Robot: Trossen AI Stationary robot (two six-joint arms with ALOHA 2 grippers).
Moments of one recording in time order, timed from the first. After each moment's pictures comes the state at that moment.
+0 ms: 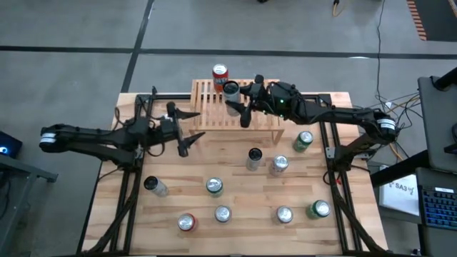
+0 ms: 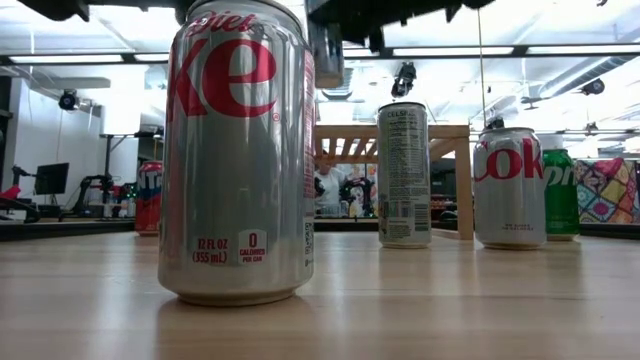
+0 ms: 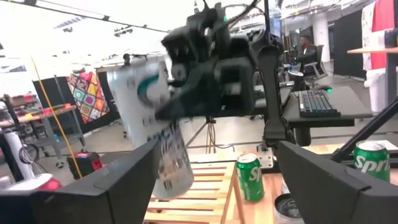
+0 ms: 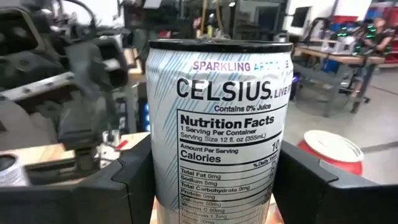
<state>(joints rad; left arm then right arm) 0.03 0.88 0.60 0.45 -0.23 0.25 -0.29 1.48 1.20 0.28 0.02 -0.05</state>
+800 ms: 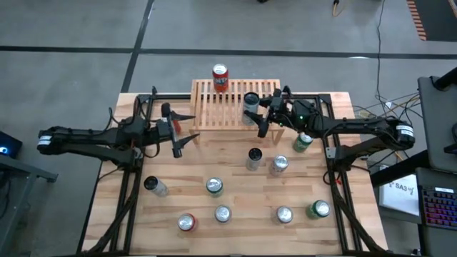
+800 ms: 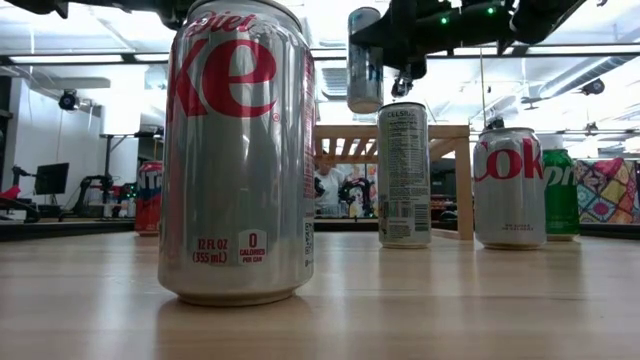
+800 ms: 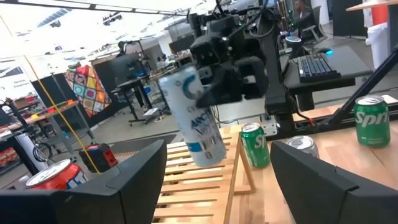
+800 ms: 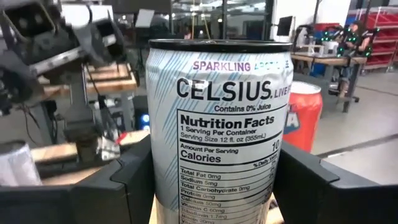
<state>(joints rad) 0.03 0.78 0.59 0.24 -0.23 0.33 -0.30 1.27 0.77 0.56 0.07 0.00</state>
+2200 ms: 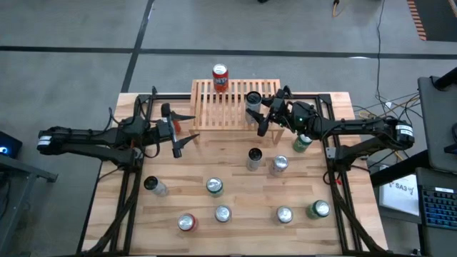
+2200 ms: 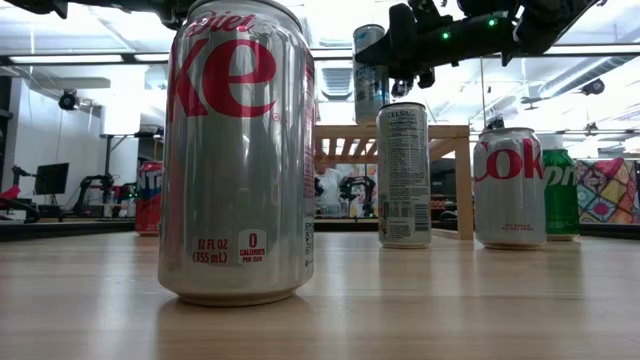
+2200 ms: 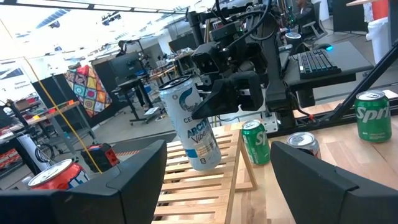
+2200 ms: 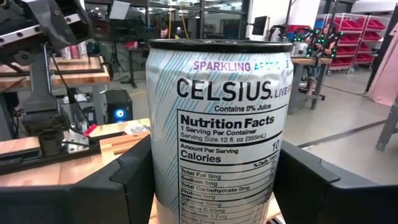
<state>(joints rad) 0.03 0.77 0.59 0.23 -0.23 0.35 -0.30 1.27 0.71 0.61 0.17 -0.05</state>
